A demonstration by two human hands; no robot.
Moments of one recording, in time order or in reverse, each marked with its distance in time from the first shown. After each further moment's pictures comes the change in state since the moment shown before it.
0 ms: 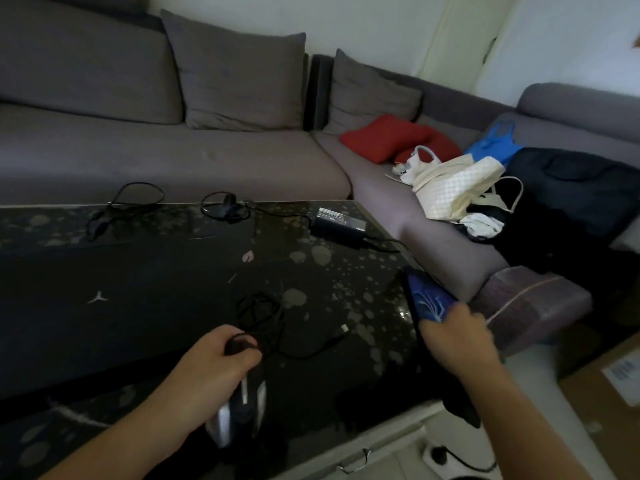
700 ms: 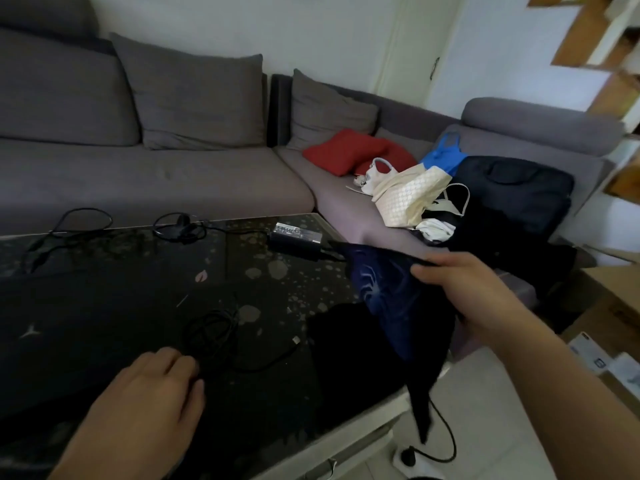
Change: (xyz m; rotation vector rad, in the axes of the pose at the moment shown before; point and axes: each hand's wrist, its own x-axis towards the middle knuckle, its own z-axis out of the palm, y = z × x) left_hand 0.004 -0.028 0.013 0.994 0.365 0.768; right_hand -0.007 0.002 -0.126 0.804 -0.259 -0.263
